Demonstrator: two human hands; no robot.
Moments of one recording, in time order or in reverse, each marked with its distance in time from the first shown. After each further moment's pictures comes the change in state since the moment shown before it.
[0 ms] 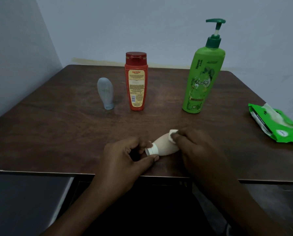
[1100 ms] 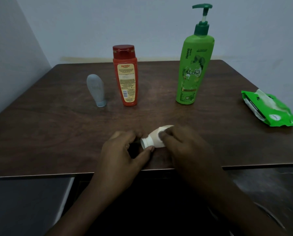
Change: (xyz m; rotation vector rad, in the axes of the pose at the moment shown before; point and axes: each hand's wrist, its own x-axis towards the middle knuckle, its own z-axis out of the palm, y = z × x) left_hand 0.001 0.004 0.004 0.164 -0.014 0.063; right_hand -0.004 -0.026 -0.010 -0.032 -0.082 -0.029
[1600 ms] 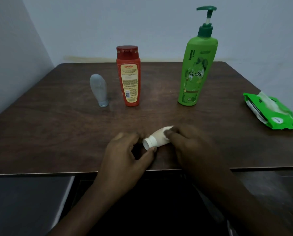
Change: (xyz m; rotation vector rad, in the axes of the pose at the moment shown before) left_hand -0.002 0.002 0.004 0.021 0.003 -0.003; right_hand 0.004 0.014 0.004 0.027 0.018 0.006
